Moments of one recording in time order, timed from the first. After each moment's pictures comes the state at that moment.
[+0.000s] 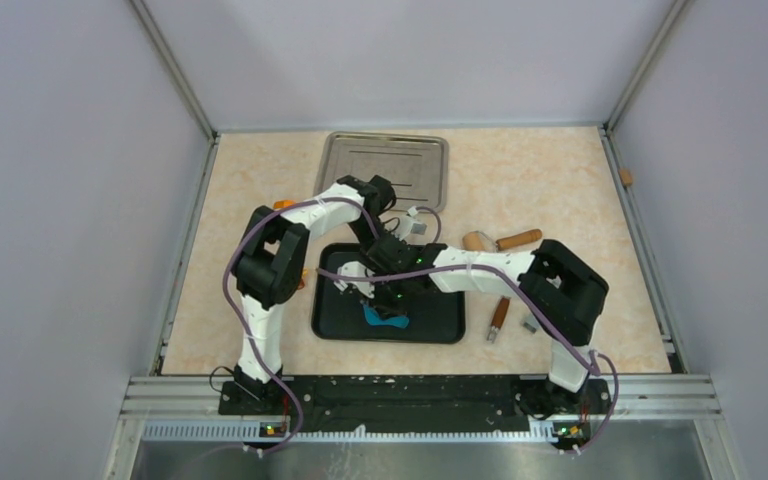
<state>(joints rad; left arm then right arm) -0.56 2.05 1.52 -1.06 0.57 0.37 1.02 1.84 1.18 -0.40 -0.38 -0.43</state>
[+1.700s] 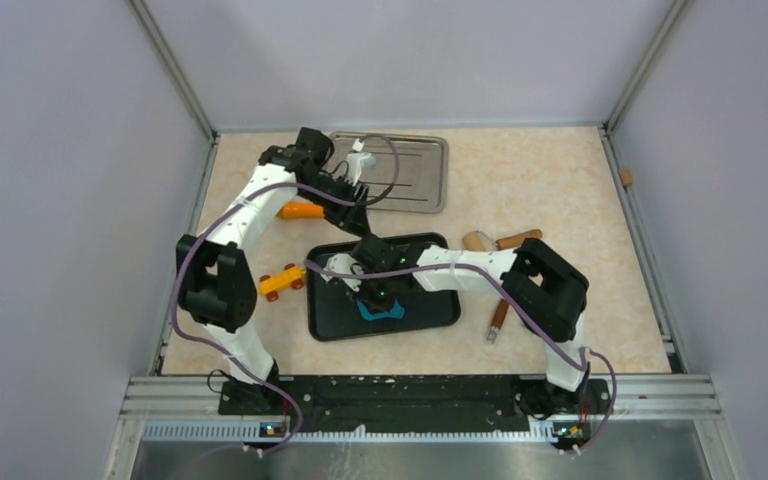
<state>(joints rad) -0.32 1.80 1.62 -1.04 0.77 0.31 1.06 1.93 1.31 -0.42 -0.22 -0.22</state>
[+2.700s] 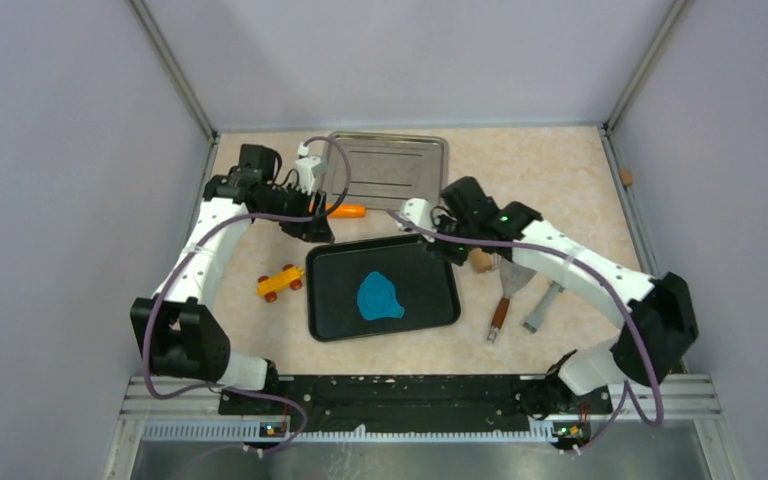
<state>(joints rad) -0.12 1.46 1.33 -0.95 0.65 0.26 0.79 1.50 1.24 -0.67 -0.20 -0.52</state>
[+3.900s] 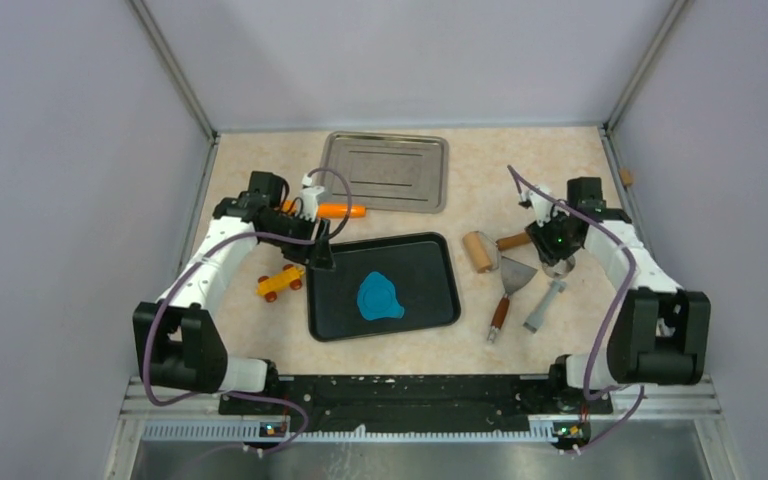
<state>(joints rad) -0.13 1.39 1.12 -0.93 0.62 0.23 -0.05 1.43 0.93 -0.66 -0.16 -0.67</state>
